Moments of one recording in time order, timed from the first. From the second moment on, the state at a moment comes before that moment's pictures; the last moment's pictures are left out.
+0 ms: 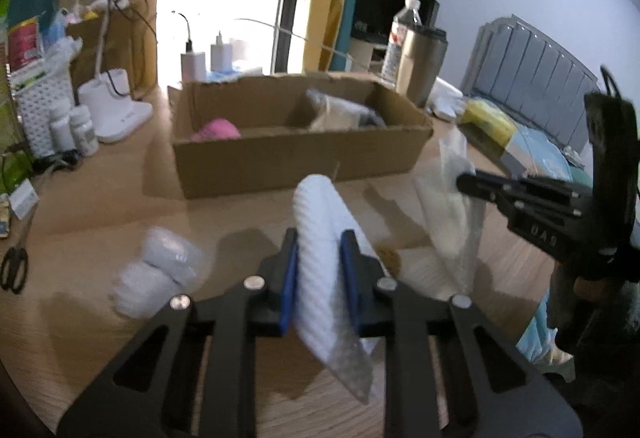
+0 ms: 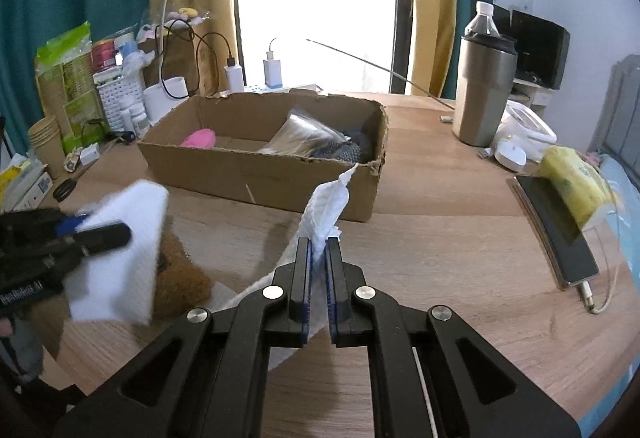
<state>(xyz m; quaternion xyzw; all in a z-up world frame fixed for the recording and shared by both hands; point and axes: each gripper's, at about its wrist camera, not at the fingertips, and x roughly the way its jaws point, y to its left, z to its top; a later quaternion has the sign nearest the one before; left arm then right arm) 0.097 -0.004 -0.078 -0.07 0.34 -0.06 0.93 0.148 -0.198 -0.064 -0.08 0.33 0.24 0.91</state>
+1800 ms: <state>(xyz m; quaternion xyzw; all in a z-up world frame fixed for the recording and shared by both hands) 0.119 0.016 -0.024 -0.05 0.29 -0.04 0.96 0.163 -0.171 -0.035 -0.11 0.31 0.32 0.89</state>
